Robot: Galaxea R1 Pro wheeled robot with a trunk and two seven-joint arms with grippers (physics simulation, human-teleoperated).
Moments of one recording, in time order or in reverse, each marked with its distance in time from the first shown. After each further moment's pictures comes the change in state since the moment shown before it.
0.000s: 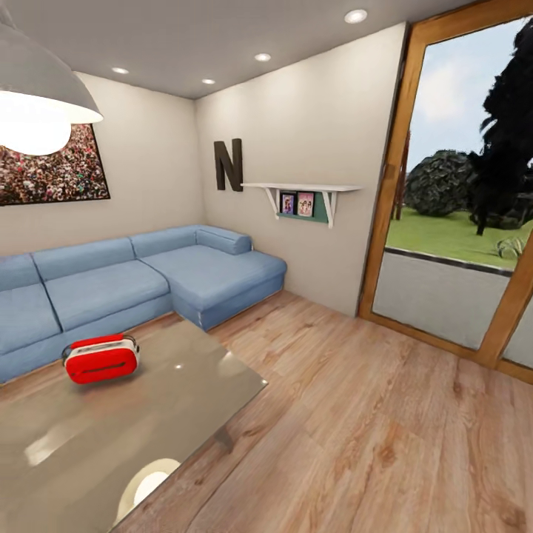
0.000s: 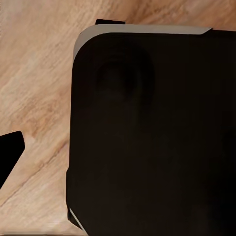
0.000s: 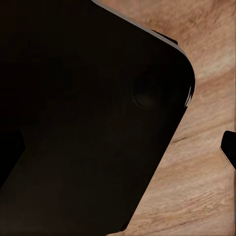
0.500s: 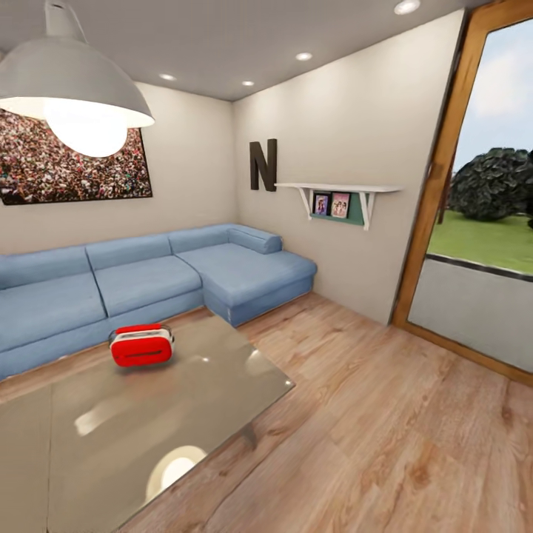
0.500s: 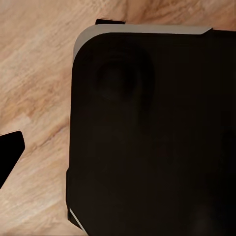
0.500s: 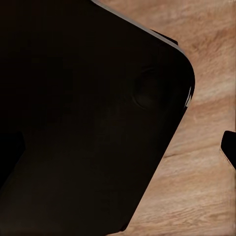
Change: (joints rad) left arm 0.000 0.000 0.000 0.000 0.000 0.000 0.000; right arm 0.000 0.000 0.001 0.000 0.000 0.000 0.000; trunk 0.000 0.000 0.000
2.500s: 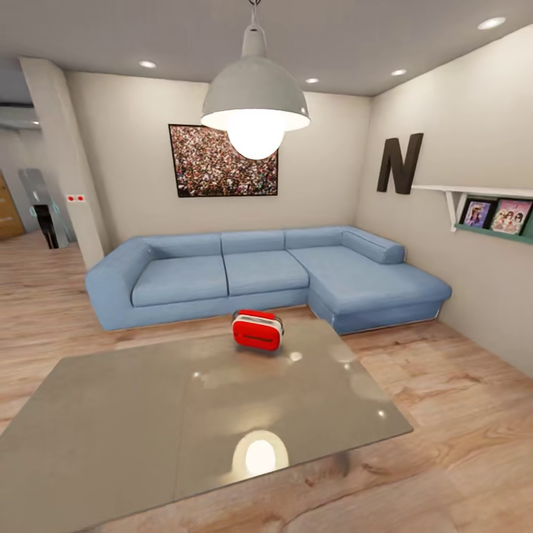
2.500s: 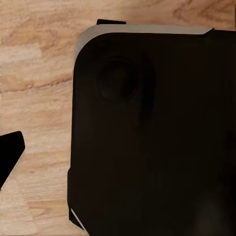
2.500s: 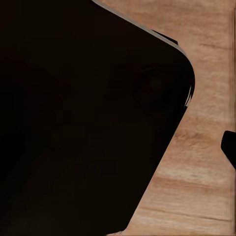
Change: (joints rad) left arm 0.000 0.002 -0.001 0.000 0.000 0.000 0.000; right arm 0.000 0.000 0.001 0.000 0.001 0.001 0.000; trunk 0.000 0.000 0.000
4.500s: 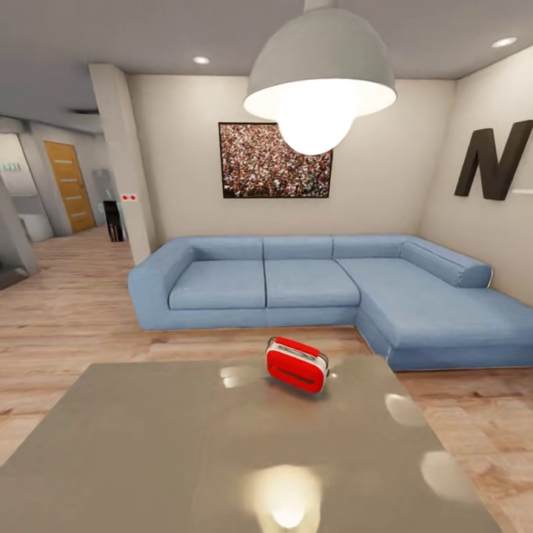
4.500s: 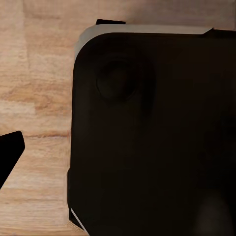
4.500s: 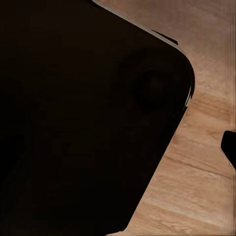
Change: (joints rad) left arm 0.000 -0.001 -0.001 0.000 -0.001 0.000 0.000; right arm 0.000 0.000 0.000 0.000 0.000 0.000 0.000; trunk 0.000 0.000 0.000
